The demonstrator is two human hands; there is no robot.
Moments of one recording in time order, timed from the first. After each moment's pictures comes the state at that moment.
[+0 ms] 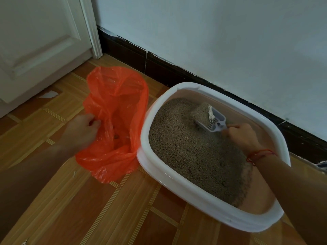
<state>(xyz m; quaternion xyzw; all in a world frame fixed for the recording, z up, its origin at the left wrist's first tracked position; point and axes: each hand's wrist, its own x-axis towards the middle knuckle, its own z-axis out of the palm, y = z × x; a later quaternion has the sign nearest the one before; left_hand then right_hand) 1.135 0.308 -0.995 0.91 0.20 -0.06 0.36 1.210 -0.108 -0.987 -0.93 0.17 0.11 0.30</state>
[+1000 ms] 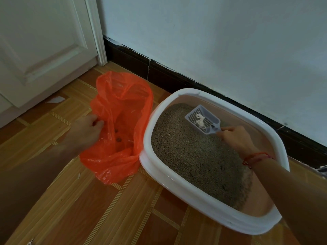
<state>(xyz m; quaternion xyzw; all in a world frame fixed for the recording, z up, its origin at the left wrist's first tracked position) 1.131 0.310 -0.977 0.89 0.20 -0.06 0.40 1.202 -0.083 -0.972 -0.92 0.15 0.13 0.33</state>
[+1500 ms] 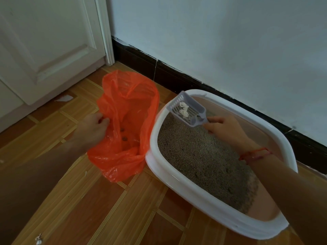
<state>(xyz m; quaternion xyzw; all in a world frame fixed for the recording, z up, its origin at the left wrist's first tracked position) 1.132 0.315 -0.979 0.88 0.23 -0.04 0.41 1.198 -0.024 -0.939 -0.91 0.01 0.14 0.38</state>
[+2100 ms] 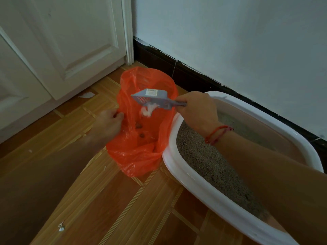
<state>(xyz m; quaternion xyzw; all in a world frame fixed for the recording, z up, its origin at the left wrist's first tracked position) 1.130 0.327 -0.975 0.85 0.26 -0.01 0.46 1.223 0.106 -0.940 -0.96 -0.24 -0.05 0.16</state>
